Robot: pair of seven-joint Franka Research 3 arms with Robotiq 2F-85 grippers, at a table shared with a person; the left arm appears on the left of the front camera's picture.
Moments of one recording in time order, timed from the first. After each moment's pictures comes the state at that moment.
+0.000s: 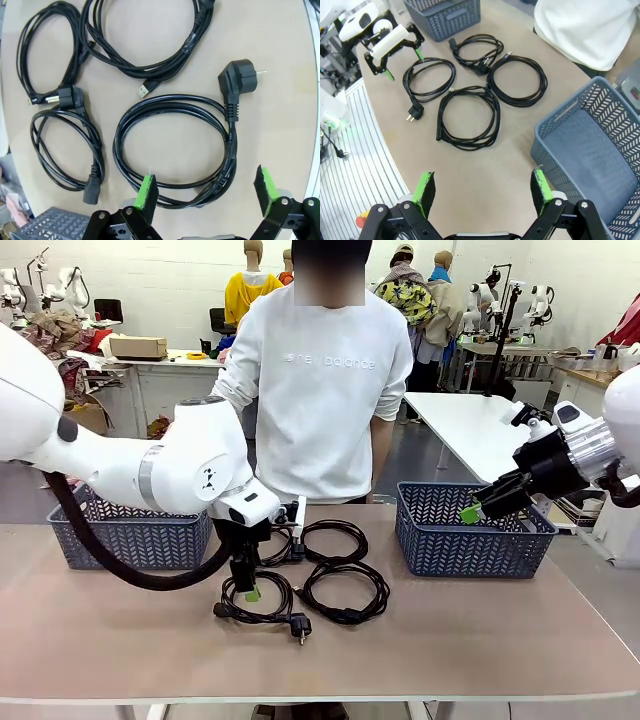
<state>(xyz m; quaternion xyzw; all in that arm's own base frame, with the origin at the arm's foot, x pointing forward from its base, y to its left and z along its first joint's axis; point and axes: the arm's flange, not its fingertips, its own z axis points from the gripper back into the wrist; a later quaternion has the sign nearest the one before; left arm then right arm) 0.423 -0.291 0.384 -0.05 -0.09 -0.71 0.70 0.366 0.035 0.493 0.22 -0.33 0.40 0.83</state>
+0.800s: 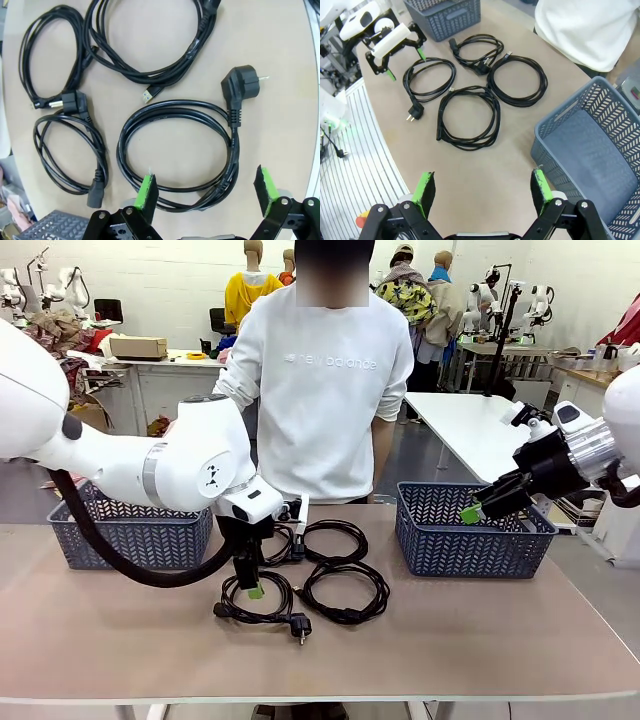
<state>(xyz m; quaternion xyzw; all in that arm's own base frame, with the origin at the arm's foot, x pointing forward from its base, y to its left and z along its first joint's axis) 0.425 -0.297 0.385 -0.05 -0.09 -0.71 0.70 0.366 0.035 0.493 0.22 -0.33 0.40 0.83</state>
